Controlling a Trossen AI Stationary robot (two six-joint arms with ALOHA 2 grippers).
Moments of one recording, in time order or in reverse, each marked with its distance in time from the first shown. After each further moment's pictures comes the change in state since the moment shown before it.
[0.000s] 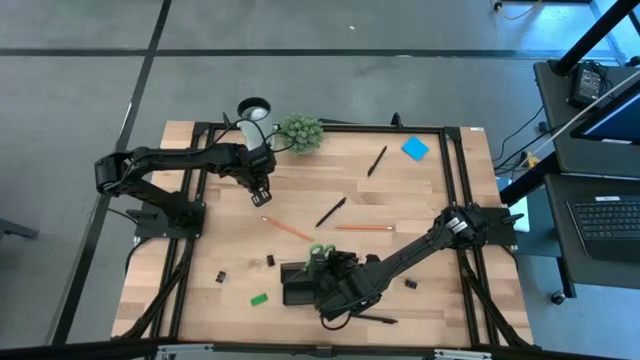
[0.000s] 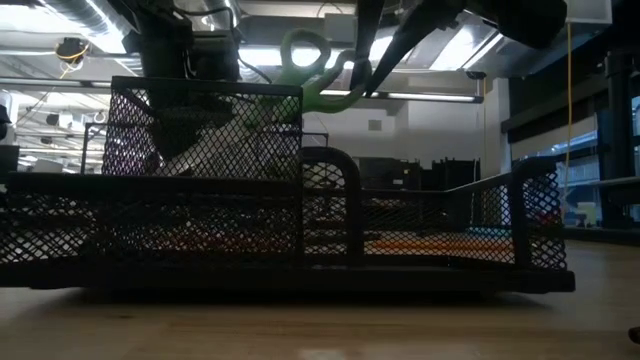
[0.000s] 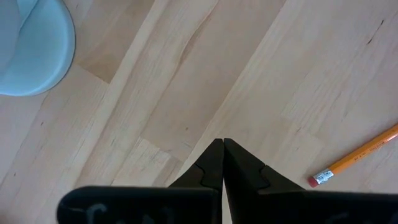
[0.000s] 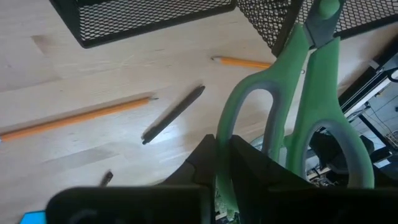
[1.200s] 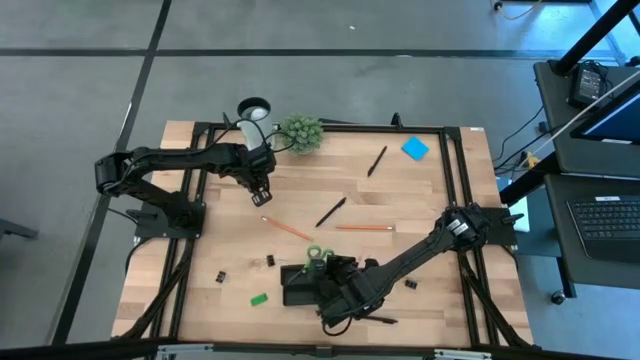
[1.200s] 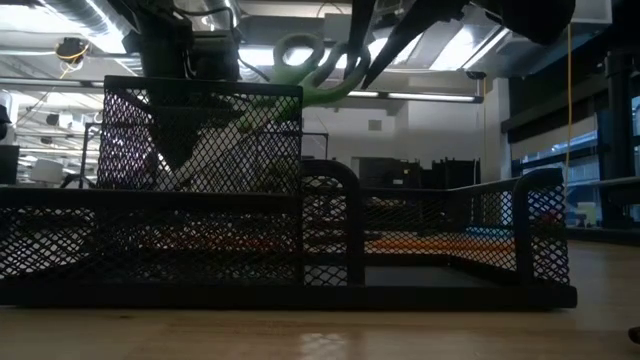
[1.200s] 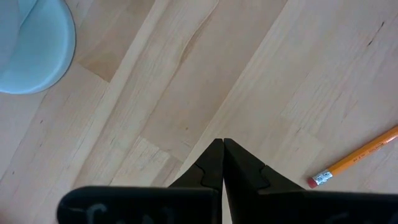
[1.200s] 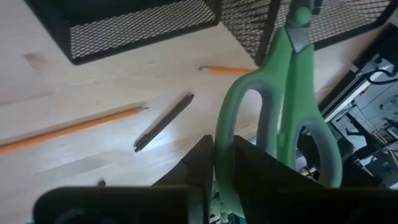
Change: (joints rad) left arm 0.000 0.000 0.000 0.000 0.000 -0.011; right arm 0.028 0.001 0.001 0.058 0.021 0.000
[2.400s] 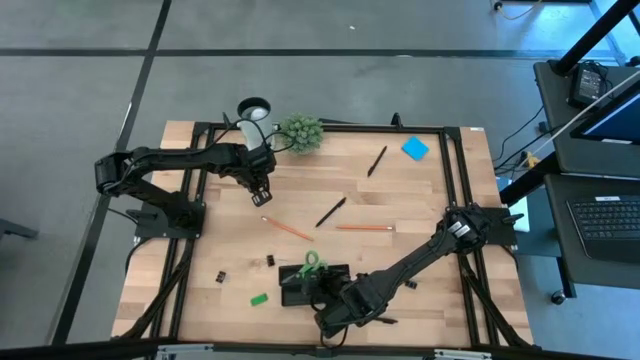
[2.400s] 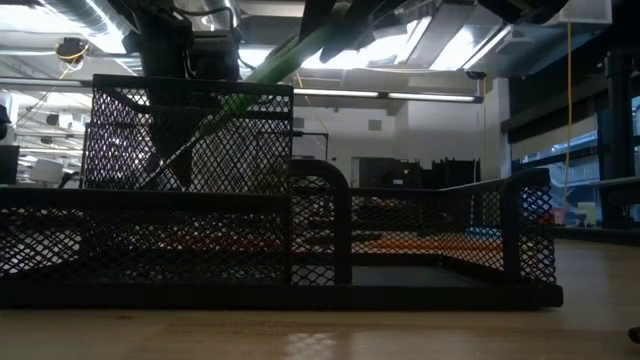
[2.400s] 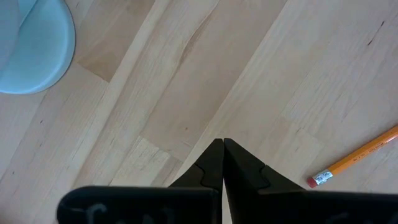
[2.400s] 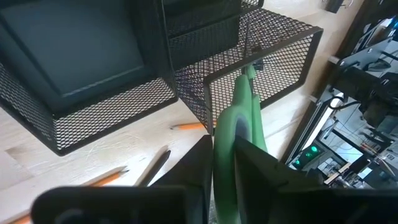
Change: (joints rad) left arm 0.000 0.000 0.000 -0.001 0.000 0.001; right arm 0.020 0.000 0.001 0.222 -0.088 0.000
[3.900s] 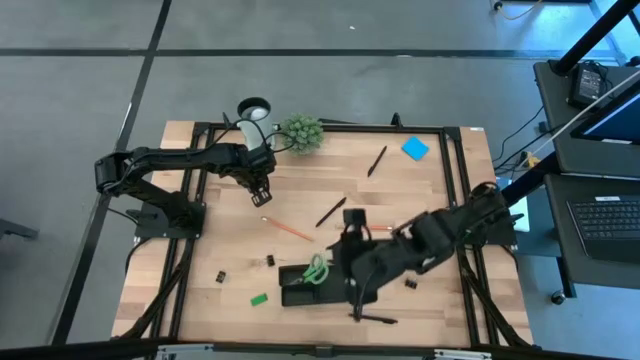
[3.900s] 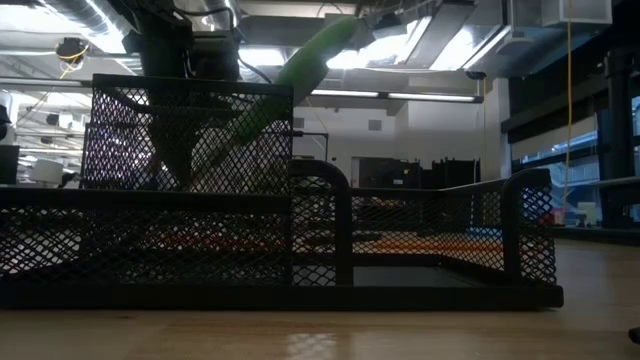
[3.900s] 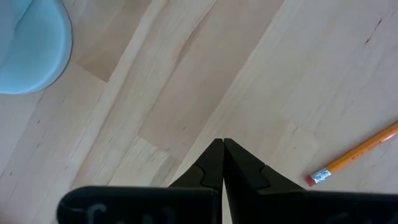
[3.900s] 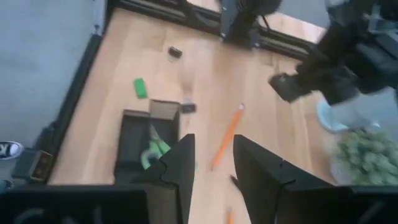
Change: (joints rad) left arm 0.000 0.000 0.000 -0.001 0.010 0.010; right arm -0.064 -0.284 0.302 -0.177 -0.196 1.128
